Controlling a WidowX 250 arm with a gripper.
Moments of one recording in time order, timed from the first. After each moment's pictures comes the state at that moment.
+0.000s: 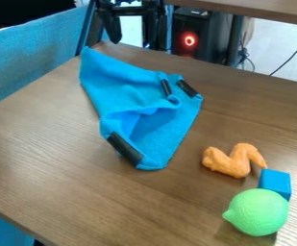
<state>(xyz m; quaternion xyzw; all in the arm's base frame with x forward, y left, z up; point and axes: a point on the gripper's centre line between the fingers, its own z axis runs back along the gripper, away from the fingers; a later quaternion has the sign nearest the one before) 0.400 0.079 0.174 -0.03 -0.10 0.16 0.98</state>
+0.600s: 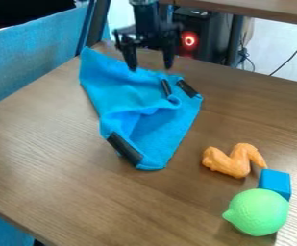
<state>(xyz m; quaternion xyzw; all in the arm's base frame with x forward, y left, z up) 0.426 0.064 0.124 -0.03 -0.12 0.26 0.96</state>
